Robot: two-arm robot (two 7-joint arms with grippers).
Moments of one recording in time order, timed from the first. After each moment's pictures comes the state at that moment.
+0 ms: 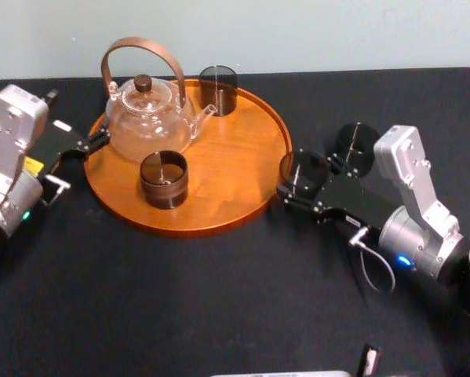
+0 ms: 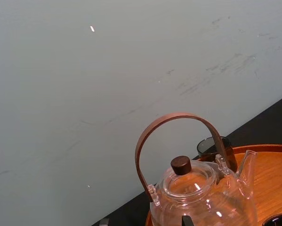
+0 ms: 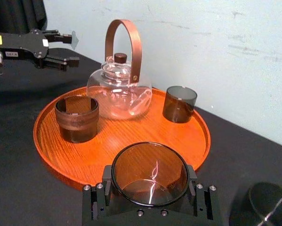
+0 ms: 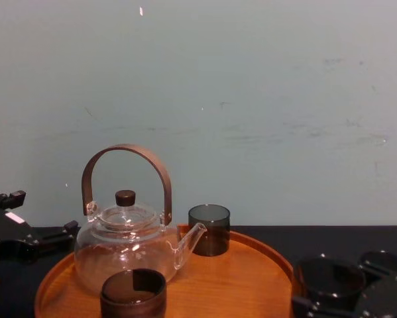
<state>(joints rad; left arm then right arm) -0.20 0.60 0.45 -1.41 -0.25 -0.12 0.03 0.04 0.43 -0.34 -1.55 0.23 -0.02 0.42</state>
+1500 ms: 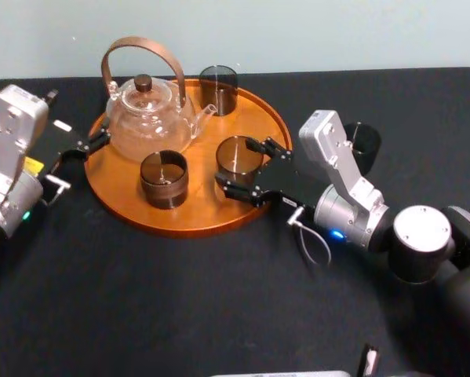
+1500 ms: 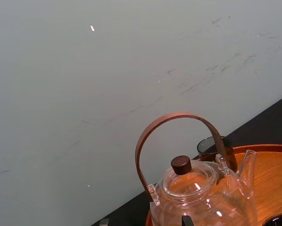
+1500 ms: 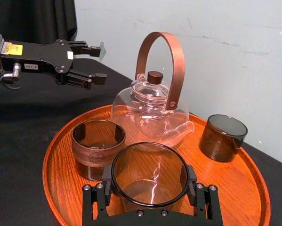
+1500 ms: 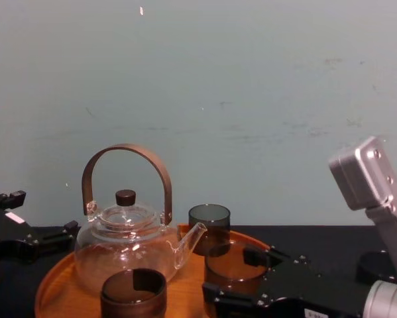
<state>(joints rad) -0.20 0.60 0.45 -1.41 -0.25 -0.12 0.03 0.27 0.28 -0.48 -1.27 0.18 -0.12 0.48</state>
